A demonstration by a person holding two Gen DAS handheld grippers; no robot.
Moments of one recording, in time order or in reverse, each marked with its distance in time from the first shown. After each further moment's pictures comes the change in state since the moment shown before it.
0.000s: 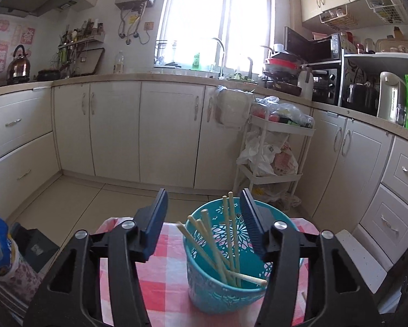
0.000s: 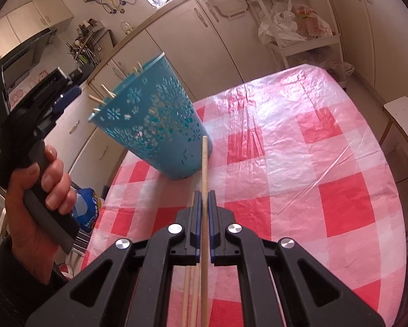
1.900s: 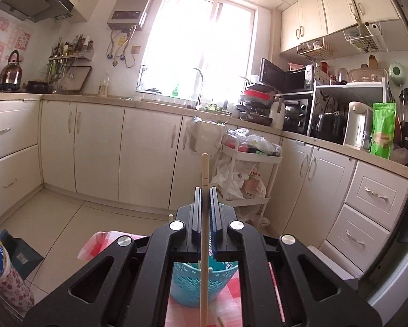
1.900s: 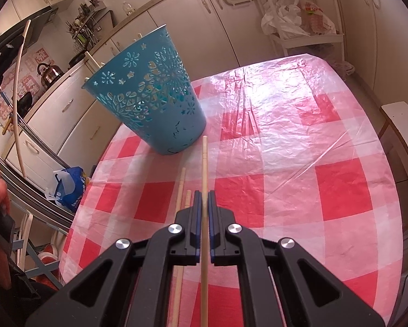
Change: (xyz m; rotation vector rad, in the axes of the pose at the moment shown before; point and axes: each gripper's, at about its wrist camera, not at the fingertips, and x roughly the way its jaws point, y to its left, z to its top) left arm -0.086 0.001 0.031 -0.020 -0.139 -0.162; right arm 0.015 -0.001 -0.017 -0.067 0.099 -0.056
